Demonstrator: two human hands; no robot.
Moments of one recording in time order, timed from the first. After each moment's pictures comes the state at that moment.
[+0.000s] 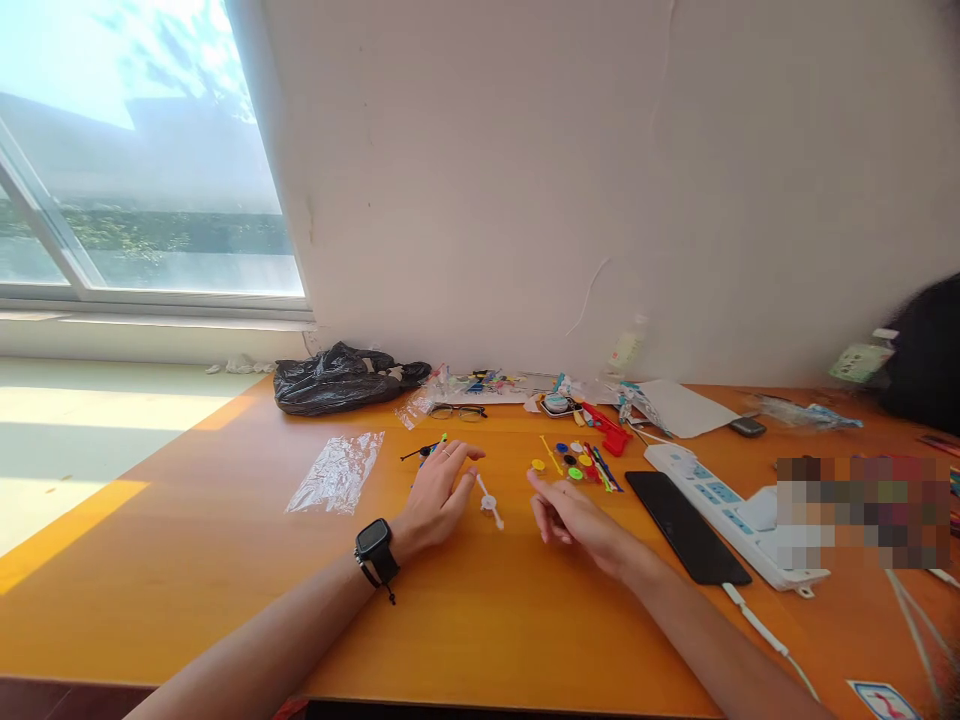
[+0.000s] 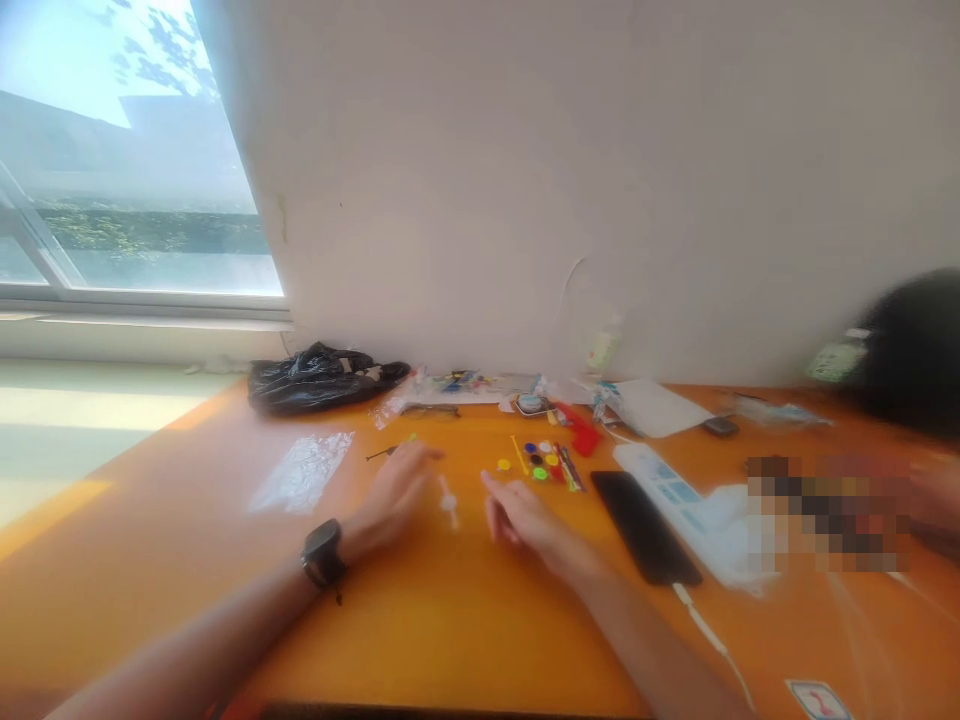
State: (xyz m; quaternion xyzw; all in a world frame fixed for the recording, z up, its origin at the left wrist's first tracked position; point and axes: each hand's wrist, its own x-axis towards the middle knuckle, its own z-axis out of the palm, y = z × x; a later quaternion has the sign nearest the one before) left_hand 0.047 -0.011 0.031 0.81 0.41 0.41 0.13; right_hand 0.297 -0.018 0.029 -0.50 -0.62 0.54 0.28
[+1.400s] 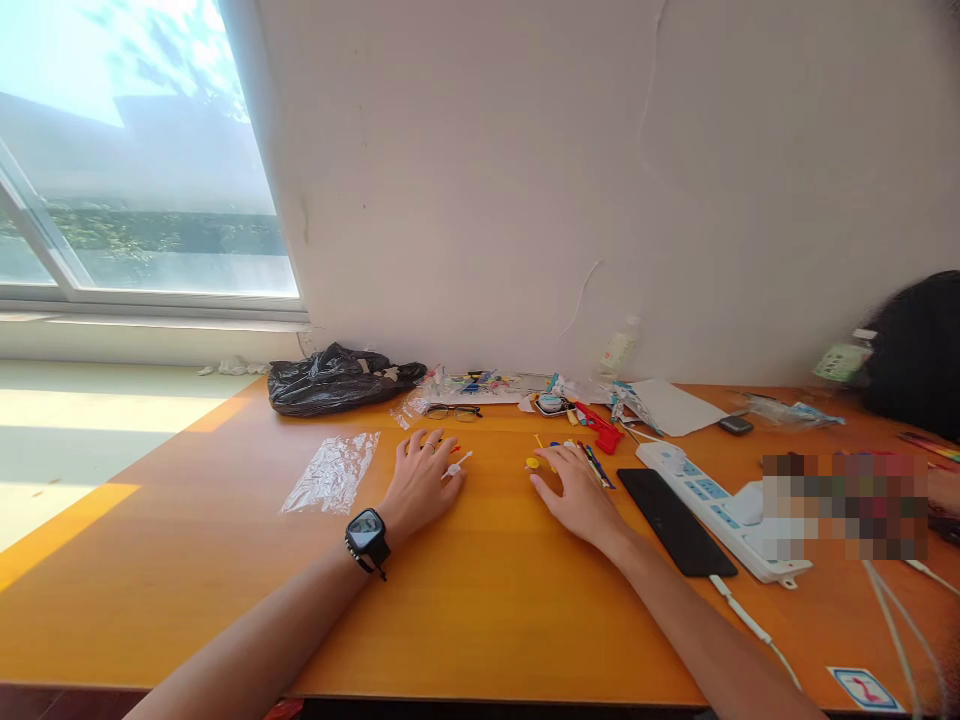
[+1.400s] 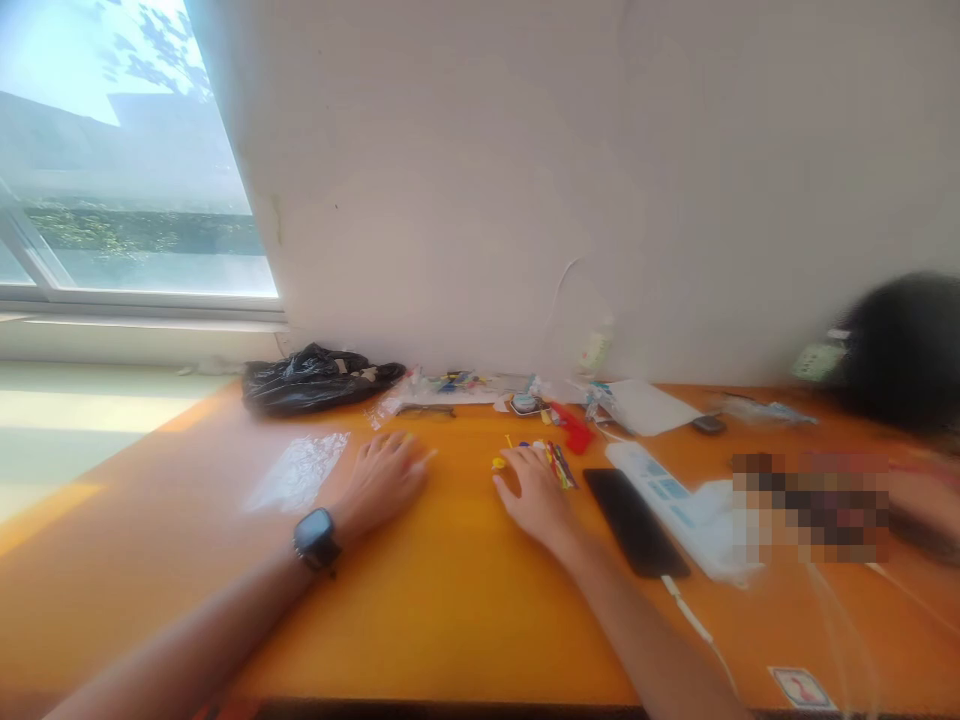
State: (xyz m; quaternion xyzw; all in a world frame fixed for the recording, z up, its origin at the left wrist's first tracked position) left_hand 0.035 0.015 0.009 0.80 0.53 0.26 -0.07; right_hand 0.327 0.013 0.004 -0.52 -0.80 0.00 0.31
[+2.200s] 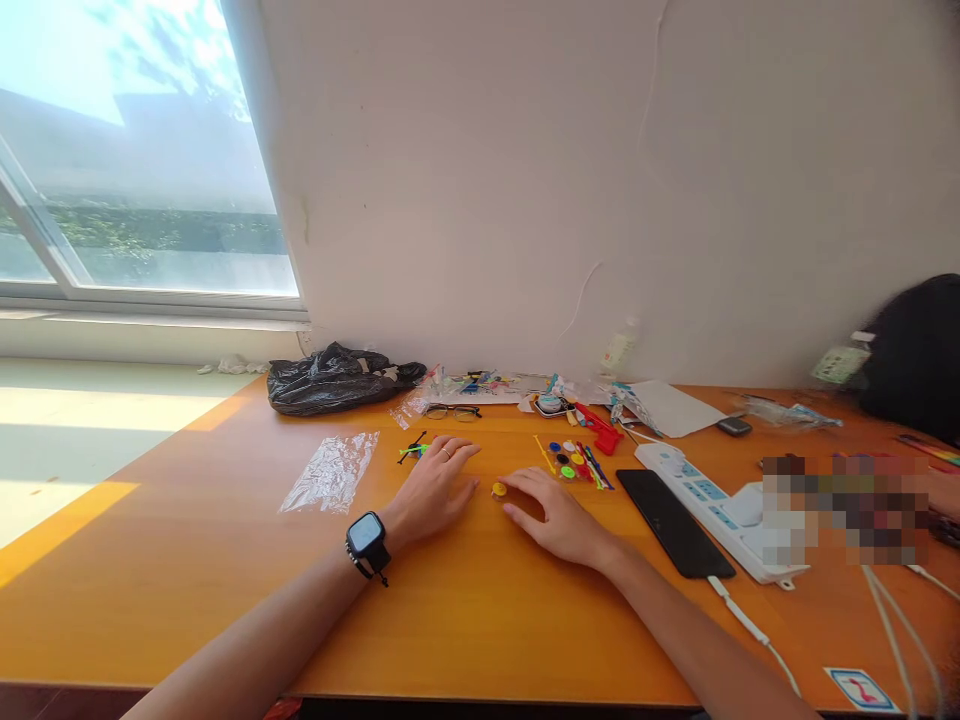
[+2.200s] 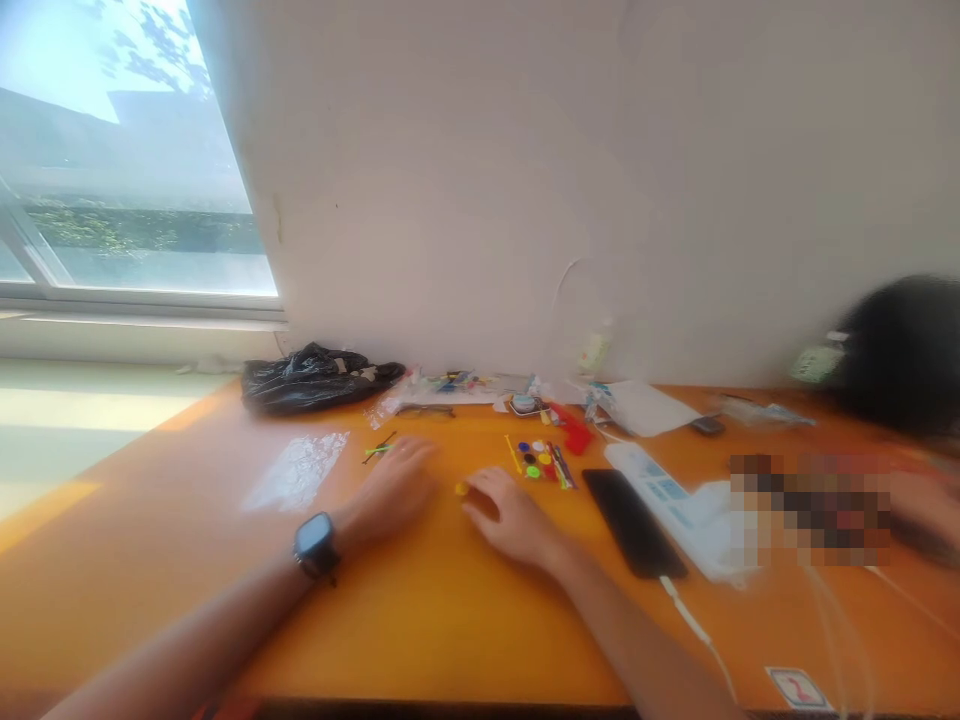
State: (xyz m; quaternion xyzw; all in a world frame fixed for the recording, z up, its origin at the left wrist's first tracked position) left_hand 0.041 0.009 0.014 0.86 0.38 0.33 0.01; right_hand 0.301 -0.011 0.016 -0.41 -0.85 0.17 0.27
